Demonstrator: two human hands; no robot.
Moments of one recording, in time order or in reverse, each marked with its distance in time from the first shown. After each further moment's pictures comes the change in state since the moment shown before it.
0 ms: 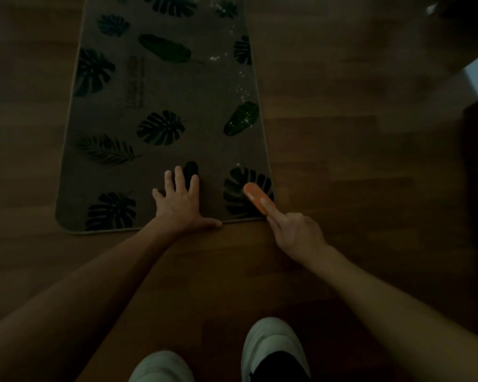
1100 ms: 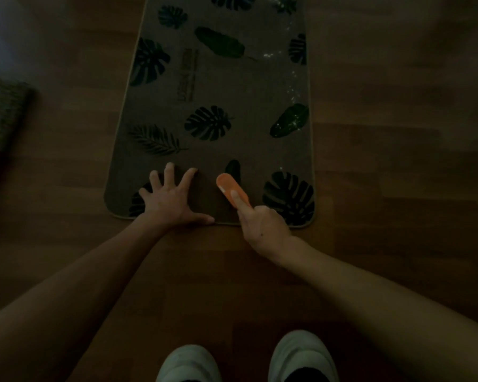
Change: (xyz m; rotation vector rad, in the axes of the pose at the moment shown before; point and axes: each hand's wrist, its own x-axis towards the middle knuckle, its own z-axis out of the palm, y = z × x) left_hand -0.010 -0.093 -0.004 -0.047 0.011 -0.189; right_hand 0.062 -0.127 0.020 0.028 -0.106 -0.209
